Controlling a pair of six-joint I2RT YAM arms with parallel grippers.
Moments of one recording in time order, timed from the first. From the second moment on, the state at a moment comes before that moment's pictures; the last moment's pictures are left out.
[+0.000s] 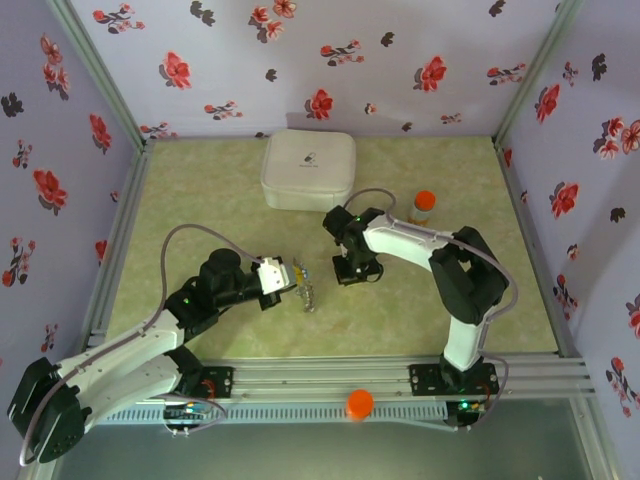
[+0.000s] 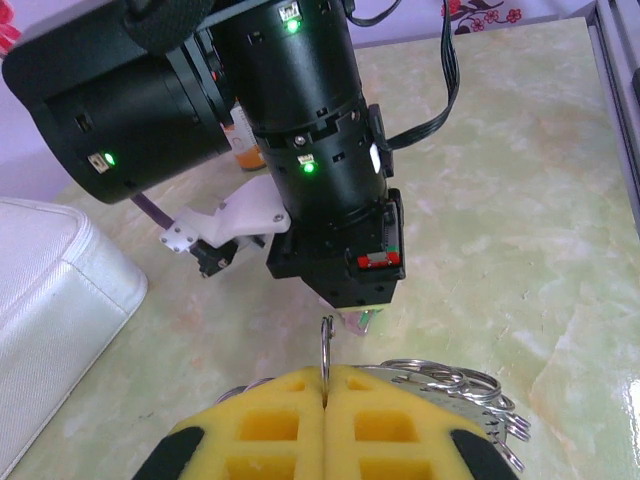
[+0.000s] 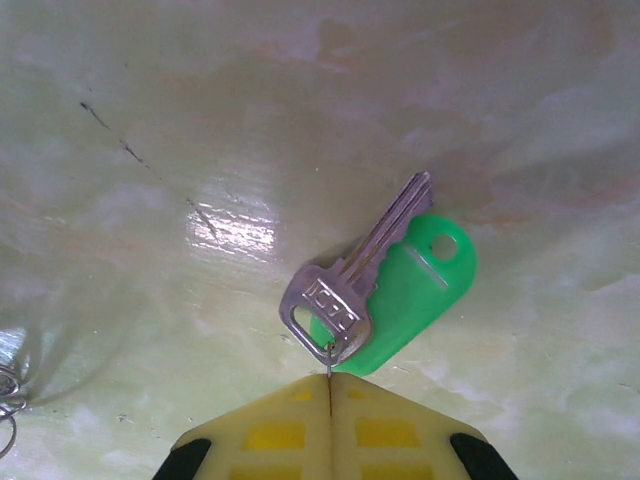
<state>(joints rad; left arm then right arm) -0.79 0.86 0.44 0.07 0.37 0.43 0.75 1.83 1.23 -0.94 -0.12 0.49</state>
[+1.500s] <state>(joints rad) -0.79 0.87 0.44 0.07 0.37 0.45 0.77 1.86 1.23 -0.94 -0.07 0.49</state>
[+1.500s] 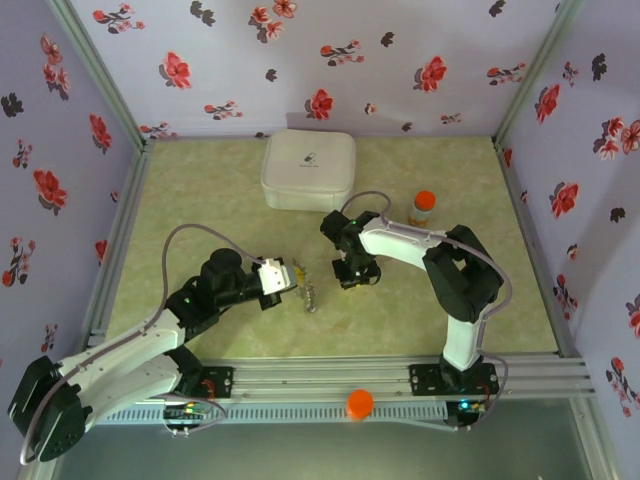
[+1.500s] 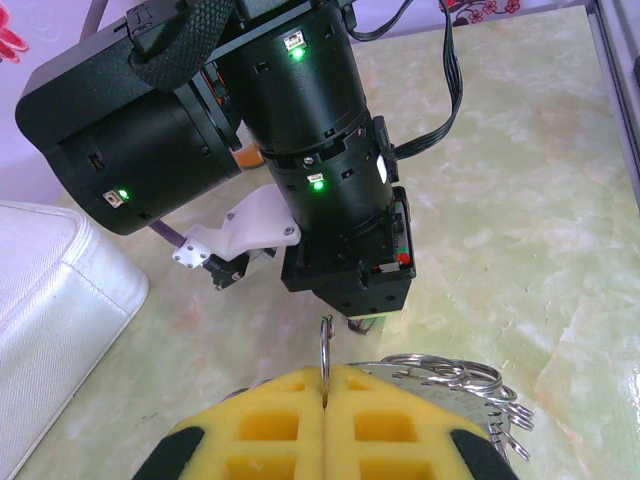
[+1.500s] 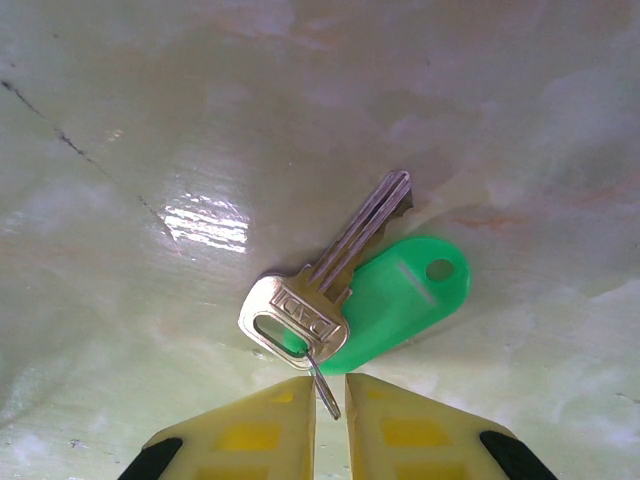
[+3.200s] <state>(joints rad) -0.79 0.88 0.45 0.07 0.36 0.42 0.77 1.46 1.19 -0.88 0.04 0.26</state>
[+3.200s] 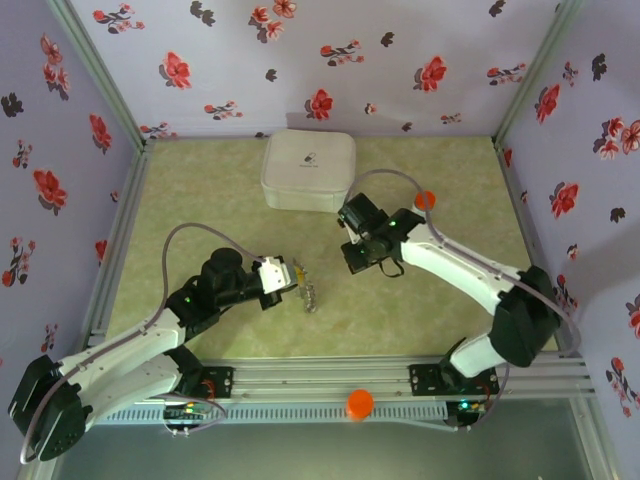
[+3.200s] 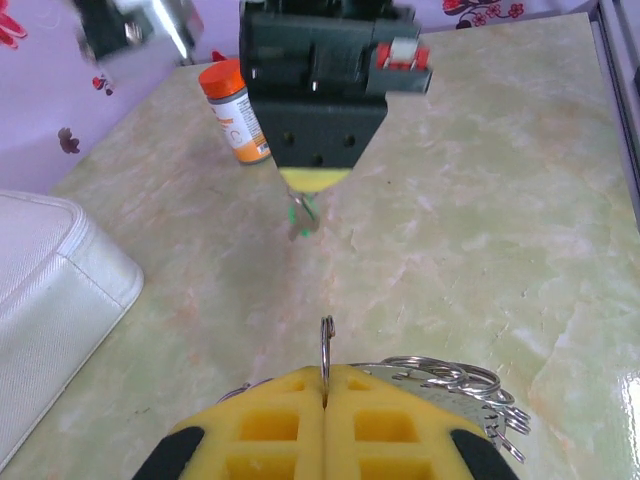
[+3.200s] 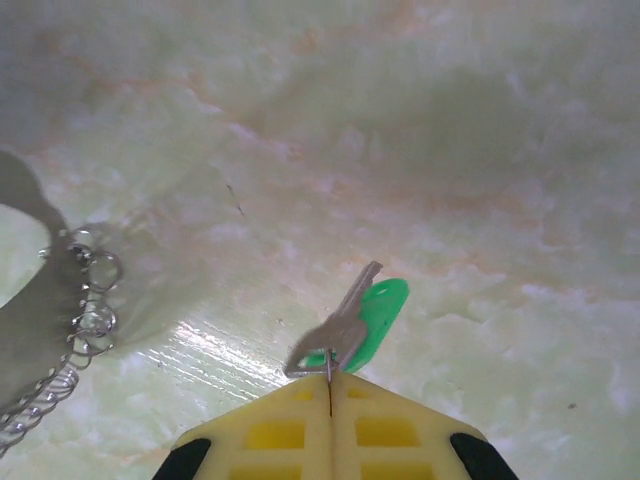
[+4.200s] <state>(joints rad) -0.79 0.92 0.45 0.16 0.36 0.19 0.79 1.26 1.13 -0.70 -0.39 -0.04</state>
